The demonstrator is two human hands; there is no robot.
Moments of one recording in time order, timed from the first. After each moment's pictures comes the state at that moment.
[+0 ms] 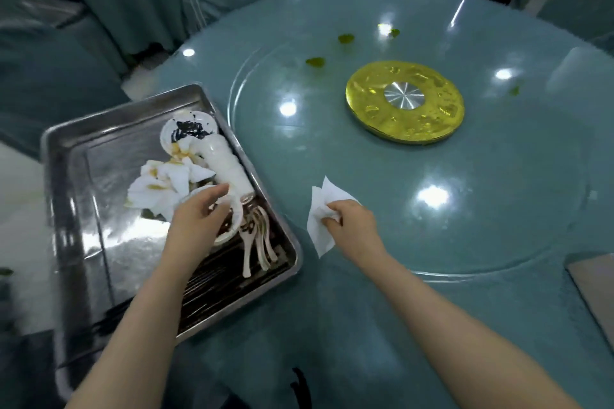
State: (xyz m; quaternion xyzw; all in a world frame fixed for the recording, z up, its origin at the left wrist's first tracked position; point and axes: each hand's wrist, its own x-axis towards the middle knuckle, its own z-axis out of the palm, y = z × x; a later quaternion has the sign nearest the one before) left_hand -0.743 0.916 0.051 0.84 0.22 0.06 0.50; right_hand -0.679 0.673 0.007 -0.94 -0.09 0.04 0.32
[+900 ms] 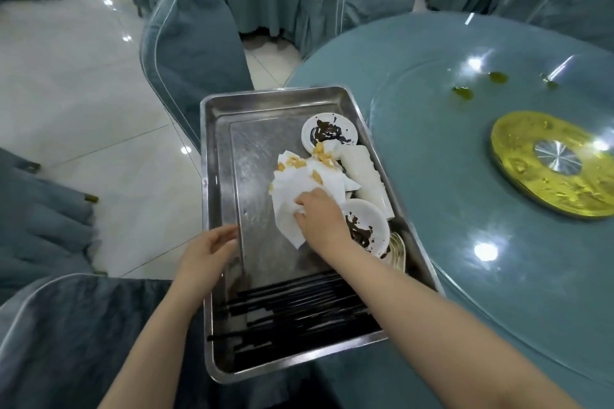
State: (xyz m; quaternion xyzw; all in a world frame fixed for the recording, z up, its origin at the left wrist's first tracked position) left_hand -0.864 1.127 0.006 0.75 0.38 0.04 0.54; right_hand -0.699 0.990 -0.003 -0.91 -0.32 0.13 0.23
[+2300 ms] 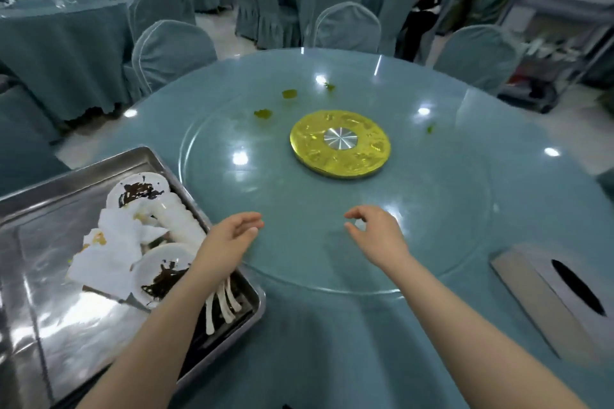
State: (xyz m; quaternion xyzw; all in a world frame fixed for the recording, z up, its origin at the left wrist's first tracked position) left_hand -0.705 0.867 0.082 0.81 0.06 -0.05 0.59; right_hand -0.666 0.605 0.070 -0.95 -0.01 -0.01 0.30
